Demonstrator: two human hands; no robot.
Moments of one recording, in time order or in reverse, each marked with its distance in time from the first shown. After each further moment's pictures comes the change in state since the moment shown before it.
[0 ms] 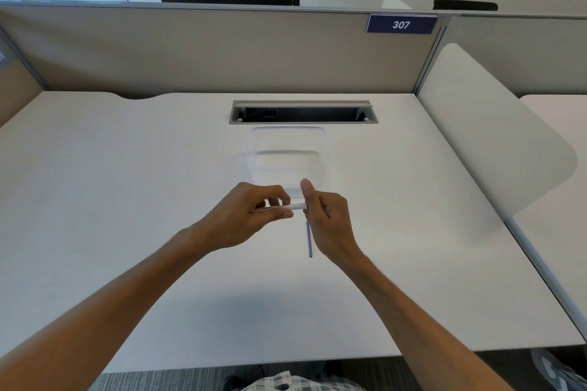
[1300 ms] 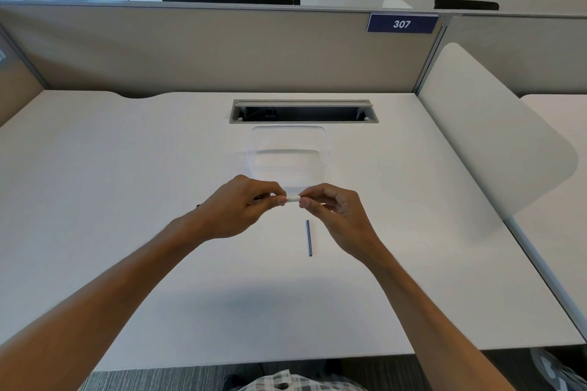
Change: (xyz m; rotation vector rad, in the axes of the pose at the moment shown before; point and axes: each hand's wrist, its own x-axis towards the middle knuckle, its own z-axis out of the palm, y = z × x) left_hand 0.006 0.000 -0.012 0.172 -0.064 -0.006; right_hand 0.004 -0.001 -0.034 0.051 -0.218 0.003
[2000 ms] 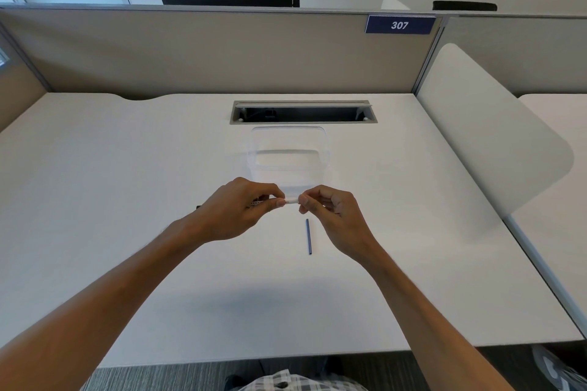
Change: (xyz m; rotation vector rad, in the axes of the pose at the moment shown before) left_hand -0.007 0.005 0.003 0.060 0.010 -0.018; right_hand -0.006 -0.002 0.003 -0.029 -0.004 0.010
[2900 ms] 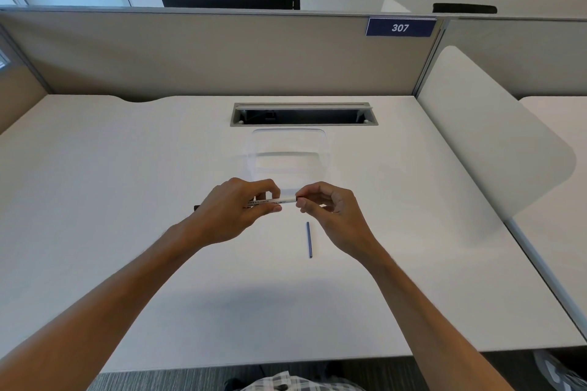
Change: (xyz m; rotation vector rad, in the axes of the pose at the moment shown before) left_hand -0.001 -0.005 -0.001 0.064 0.090 -0.029; right_hand 0.007 -0.006 0.002 0.024 0.007 0.023
